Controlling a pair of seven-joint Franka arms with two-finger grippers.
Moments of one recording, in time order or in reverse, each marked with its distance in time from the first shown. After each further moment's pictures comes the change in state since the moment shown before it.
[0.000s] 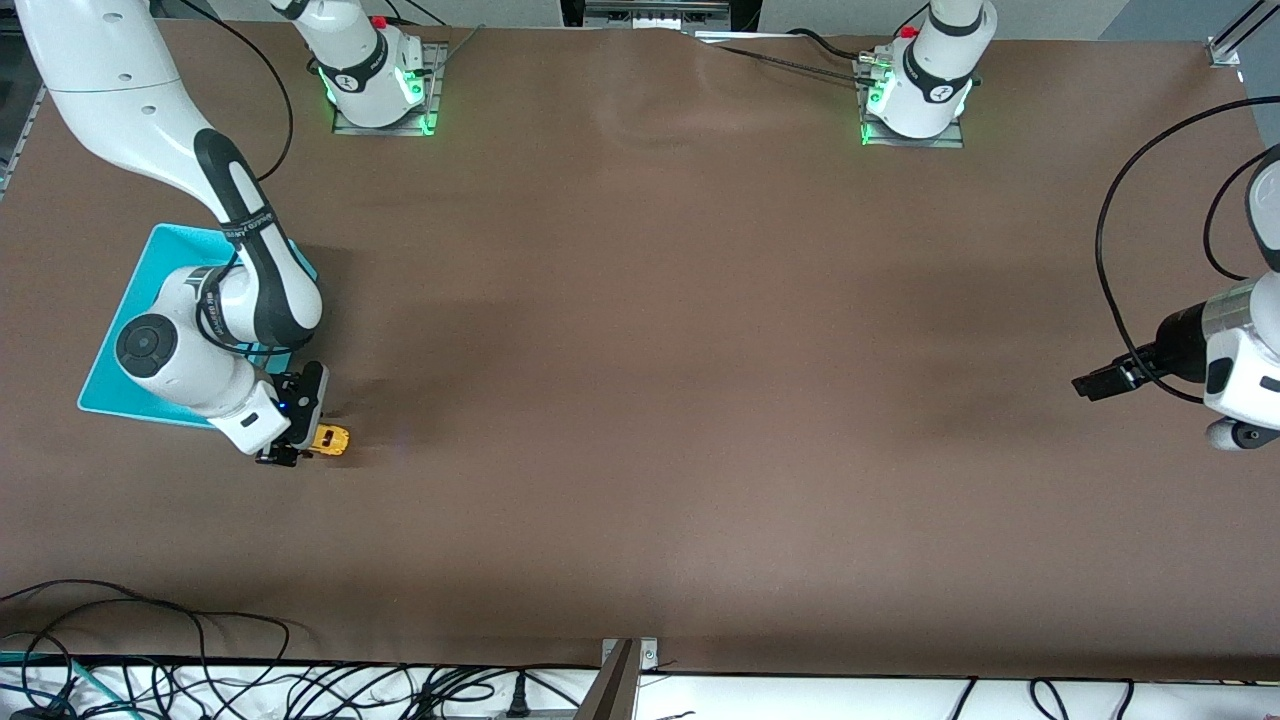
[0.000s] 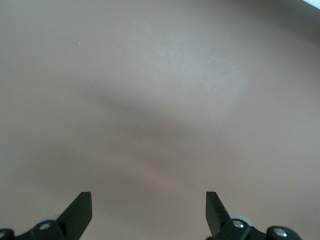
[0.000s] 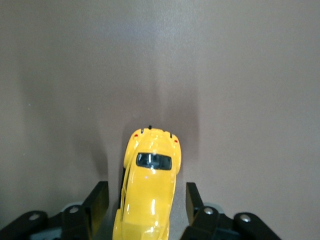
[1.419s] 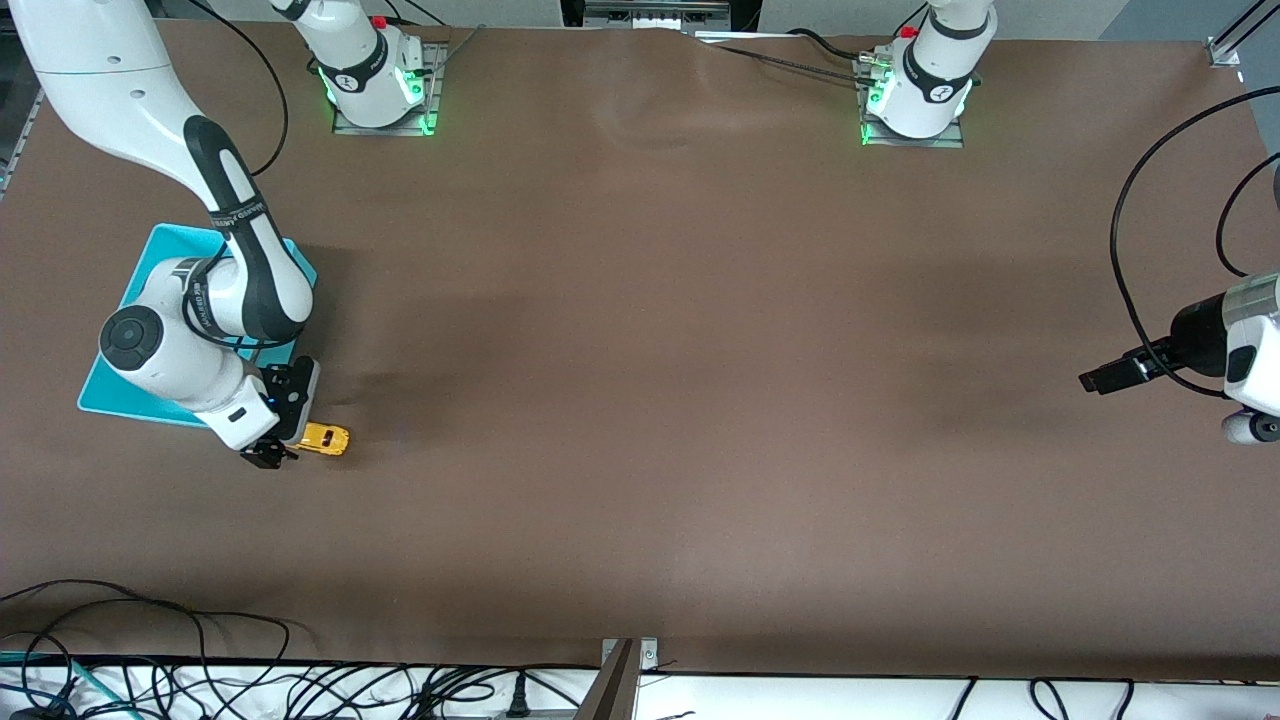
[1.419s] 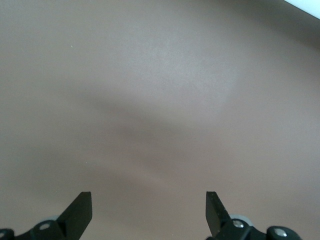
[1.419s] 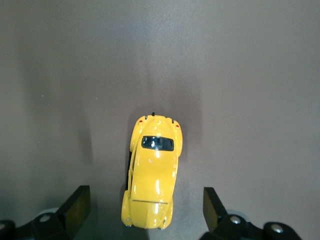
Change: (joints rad) left arm 0.317 0.016 -0.391 -0.001 0.115 0.000 -0.050; right arm -0.001 -0.039 -0.014 -0.019 -0.002 -0.024 0.019
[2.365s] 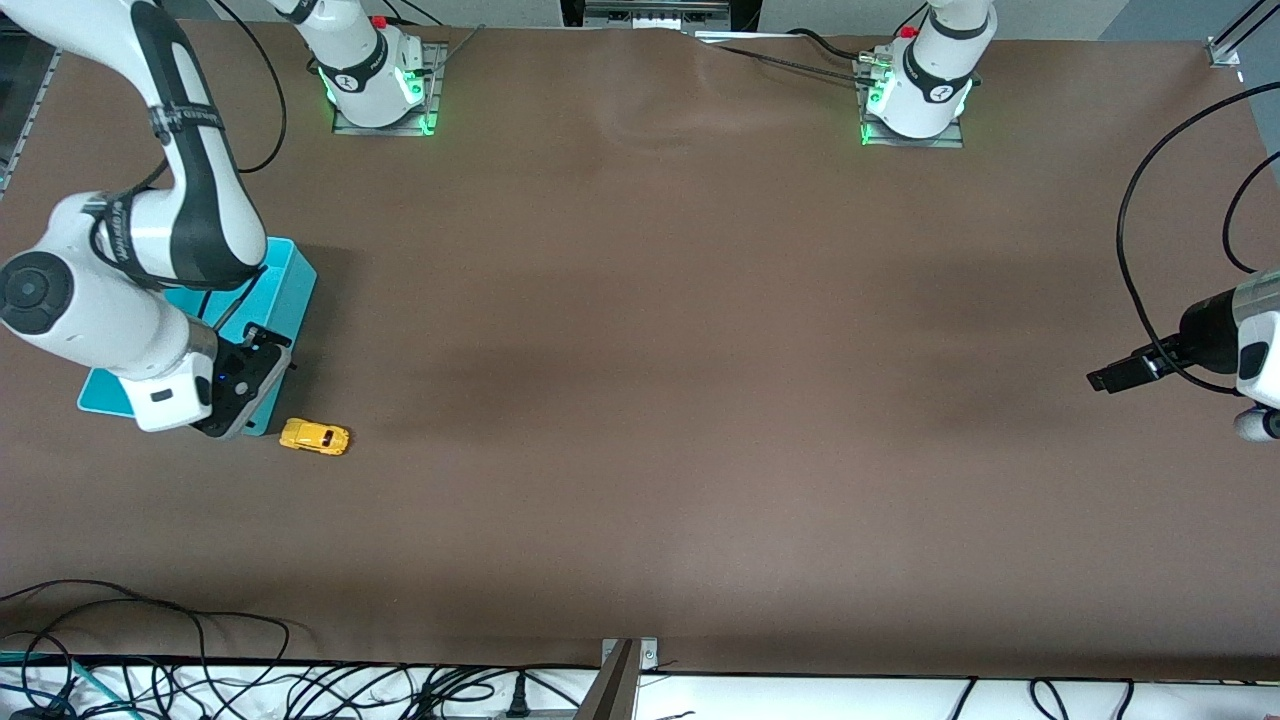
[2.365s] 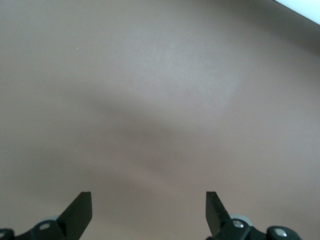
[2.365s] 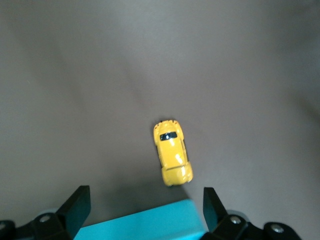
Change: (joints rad) left arm 0.006 -0.010 0.004 0.000 0.000 0.000 -0.004; right arm 0.045 -0.198 0.001 0.052 0.000 -0.310 0.355
